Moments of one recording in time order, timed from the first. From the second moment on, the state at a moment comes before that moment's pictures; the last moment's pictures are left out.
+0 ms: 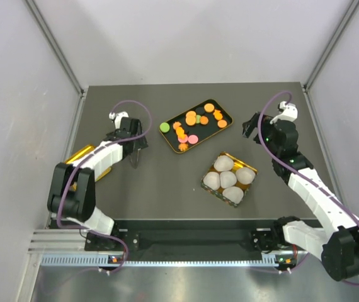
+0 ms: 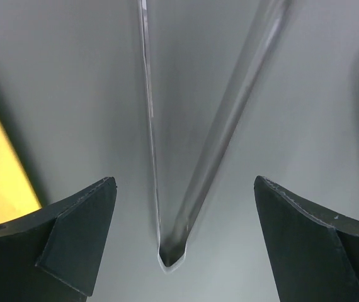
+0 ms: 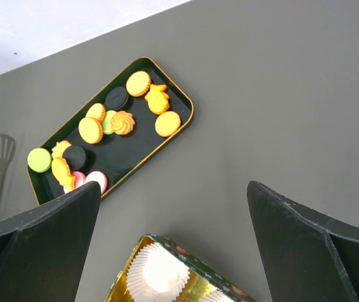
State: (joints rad) left arm -0.25 1.53 0.93 -0.26 -0.38 -0.51; right arm 0.26 1.04 0.73 0.01 0.16 0.44
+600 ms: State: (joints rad) left arm -0.18 1.80 1.07 -0.23 -0.29 -0.45; right arm 0.26 1.02 0.73 0.01 0.15 0.44
